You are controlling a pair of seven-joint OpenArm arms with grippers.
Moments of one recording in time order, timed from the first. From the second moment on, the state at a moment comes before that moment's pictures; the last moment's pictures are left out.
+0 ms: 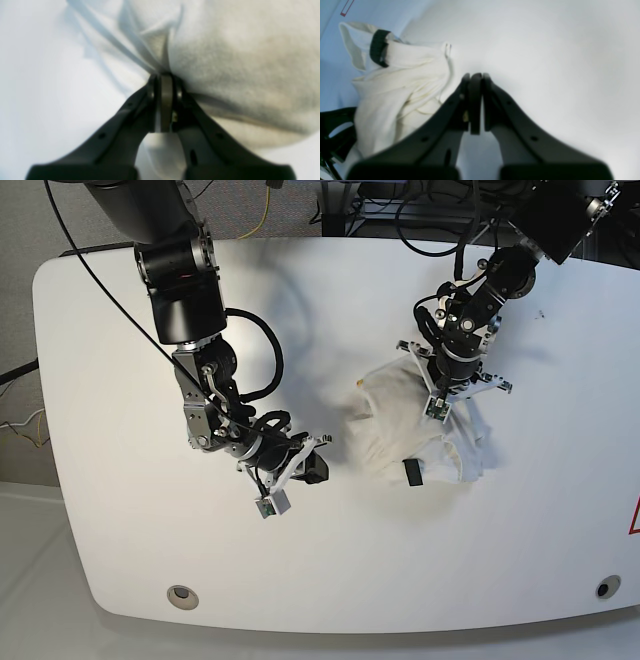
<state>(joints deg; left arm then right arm) -3.9 -26.6 38.6 89.4 -9.8 19.0 40.7 24.2 4.2 -11.9 57.8 31.8 23.2 -34.0</state>
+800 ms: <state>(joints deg) -11.6 -24.8 38.4 96.5 -12.1 17.8 53.0 23.0 4.3 -7.7 64.2 31.6 22.7 -40.1</state>
